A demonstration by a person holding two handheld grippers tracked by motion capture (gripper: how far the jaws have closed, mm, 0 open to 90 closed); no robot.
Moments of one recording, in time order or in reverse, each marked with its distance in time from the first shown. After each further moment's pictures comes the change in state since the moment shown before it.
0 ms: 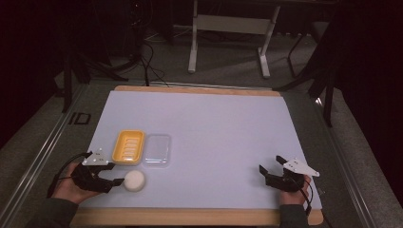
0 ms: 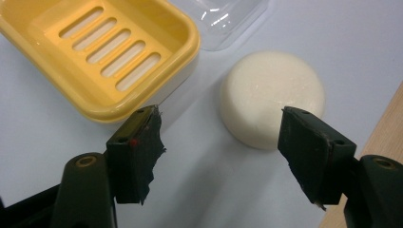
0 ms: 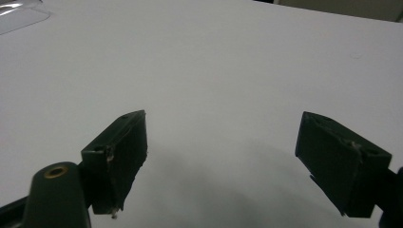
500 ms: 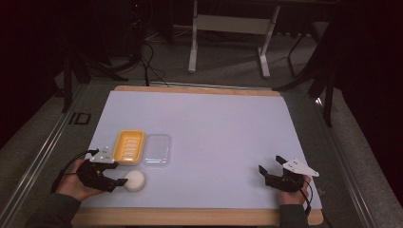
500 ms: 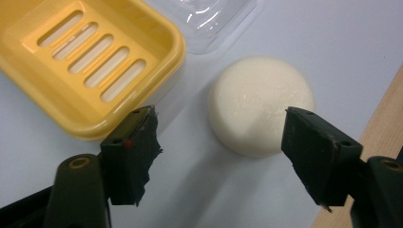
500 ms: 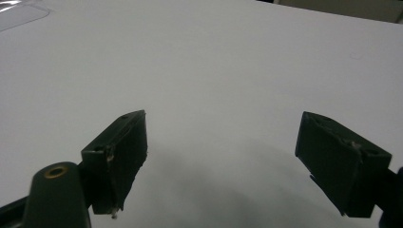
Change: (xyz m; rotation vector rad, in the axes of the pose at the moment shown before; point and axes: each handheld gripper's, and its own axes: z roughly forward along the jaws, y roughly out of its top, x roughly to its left) left arm -0.003 0.016 0.006 0.054 -0.028 0.035; right arm 0.001 0.000 0.000 0.000 -0.001 -0.008
